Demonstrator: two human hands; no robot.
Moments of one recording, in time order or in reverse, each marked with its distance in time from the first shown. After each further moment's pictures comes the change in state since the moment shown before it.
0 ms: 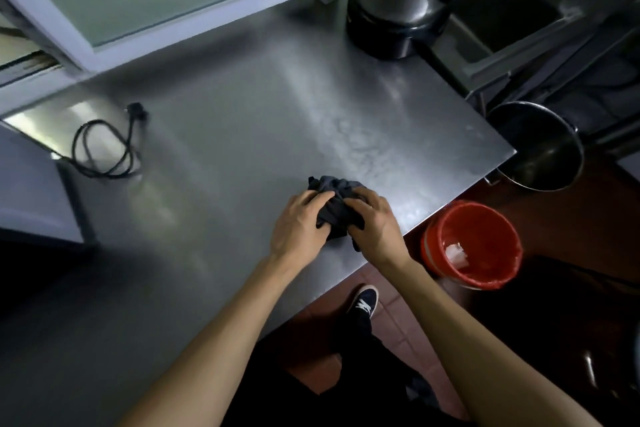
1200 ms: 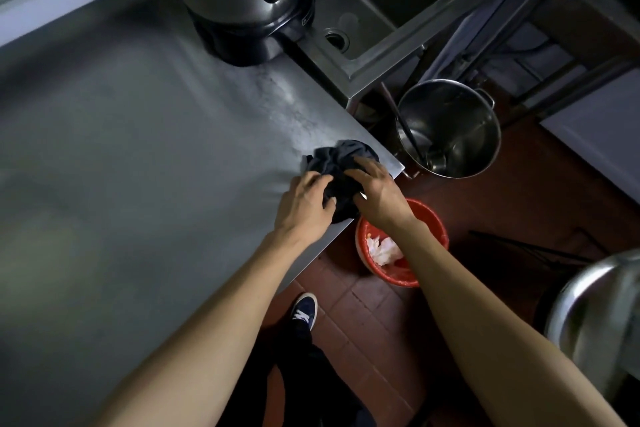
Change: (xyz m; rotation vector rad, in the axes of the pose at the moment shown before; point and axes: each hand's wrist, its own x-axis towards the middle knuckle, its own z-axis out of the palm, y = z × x) left_hand 0.205 0.199 0.185 0.071 -0.238 0.065; right_hand 0.099 0.284 -0.160 -0.222 -0.109 0.128
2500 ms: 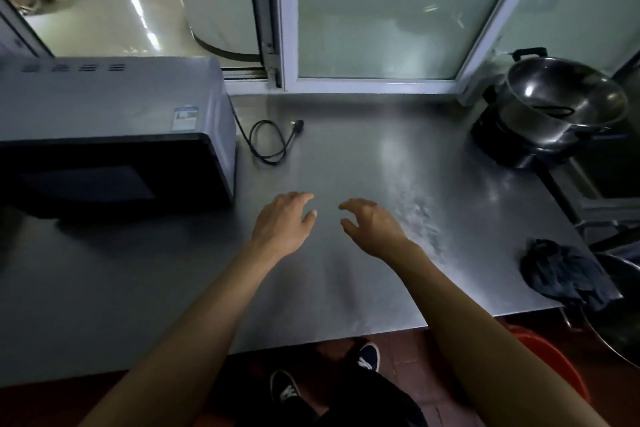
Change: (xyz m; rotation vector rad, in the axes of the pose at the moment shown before) left_hand -0.412 -0.313 -0.242 0.030 0.461 -0.447; right_hand -0.097 -0.513 0.102 -0.112 -0.248 -0.562
